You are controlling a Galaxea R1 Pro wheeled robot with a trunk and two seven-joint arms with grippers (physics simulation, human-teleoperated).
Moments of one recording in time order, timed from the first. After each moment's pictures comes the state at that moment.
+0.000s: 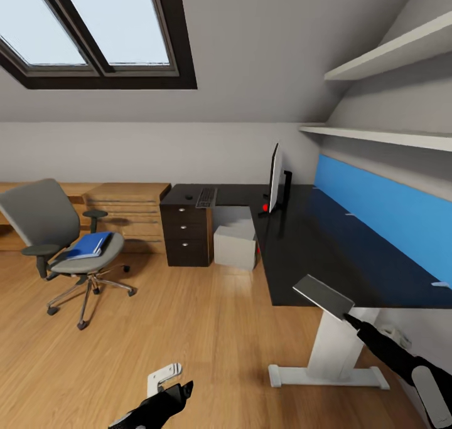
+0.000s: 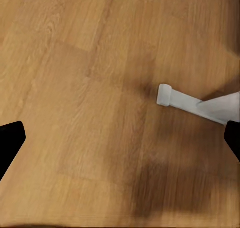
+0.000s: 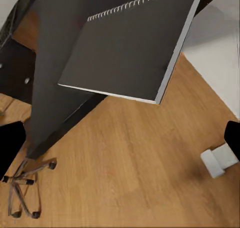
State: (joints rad) left arm -0.04 0.00 -0.27 -1.29 0.67 0.43 0.32; right arm -0.32 -0.23 -0.45 -0.99 -0.62 0.52 0.34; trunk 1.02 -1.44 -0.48
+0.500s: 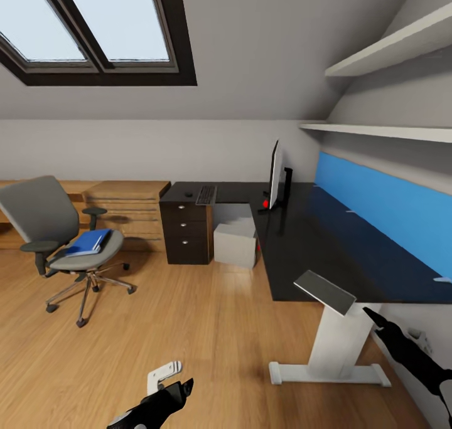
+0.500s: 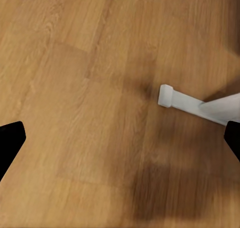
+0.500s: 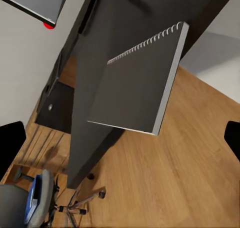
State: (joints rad) left arm -0.04 0.00 -0.27 -1.30 0.67 0.43 0.32; right arm -0.32 -0.25 -0.62 -0.93 -0.72 0.55 0.54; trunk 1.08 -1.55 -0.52
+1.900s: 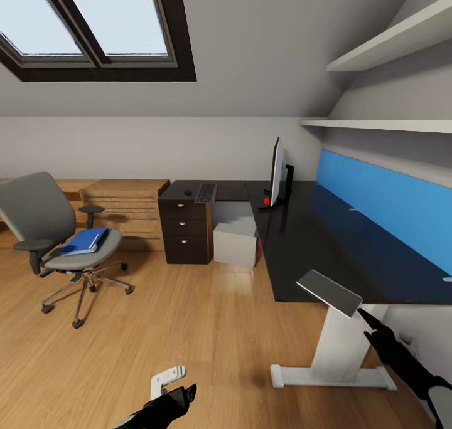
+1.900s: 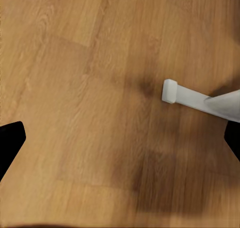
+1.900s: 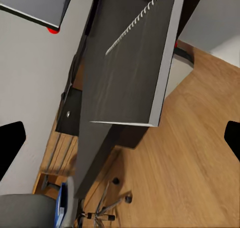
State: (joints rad) left arm -0.04 0.01 -0.30 -1.28 0.67 0.42 0.33; right arm -0.32 -0.21 -0.61 -0.88 -0.83 0.53 0.56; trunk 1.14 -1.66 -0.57
